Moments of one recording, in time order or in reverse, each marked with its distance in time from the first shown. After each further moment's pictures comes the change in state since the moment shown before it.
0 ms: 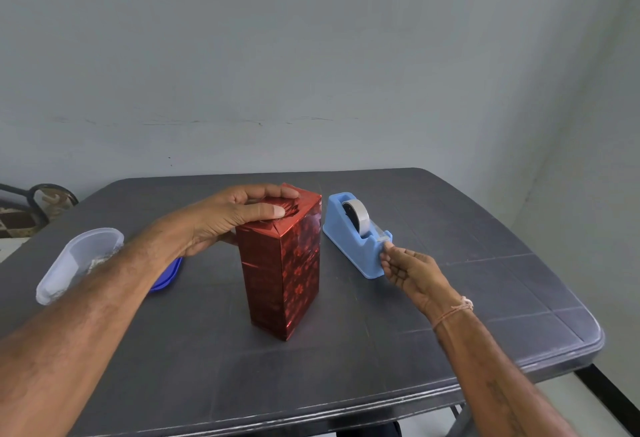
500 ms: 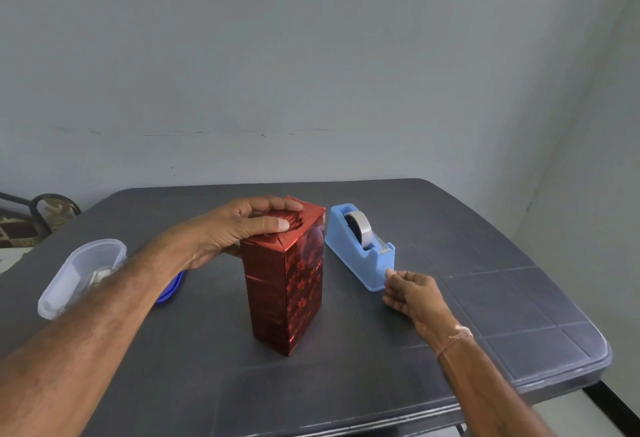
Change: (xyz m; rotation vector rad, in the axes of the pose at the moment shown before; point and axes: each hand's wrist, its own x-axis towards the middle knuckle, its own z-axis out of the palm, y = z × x) left_hand 0.000 0.001 -0.001 -0.038 -0.006 0.021; right_hand -0.016 0.011 0.009 -0.263 0.118 -0.010
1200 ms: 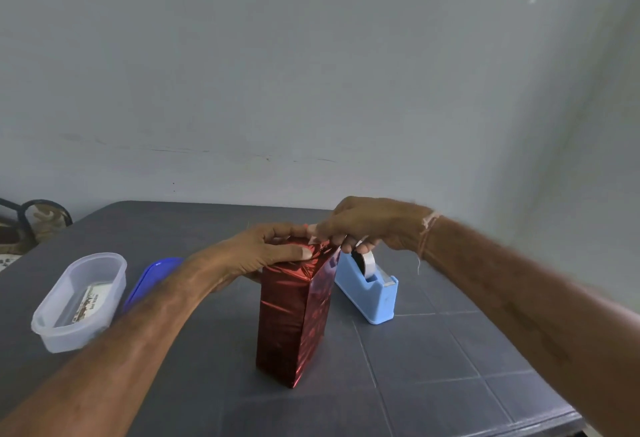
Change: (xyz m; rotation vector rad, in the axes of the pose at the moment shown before) left_hand 0.001 -0.004 -0.003 0.009 -0.018 0.030; right_hand -0.081 -0.198 0.137 -1.068 -0.508 -0.207
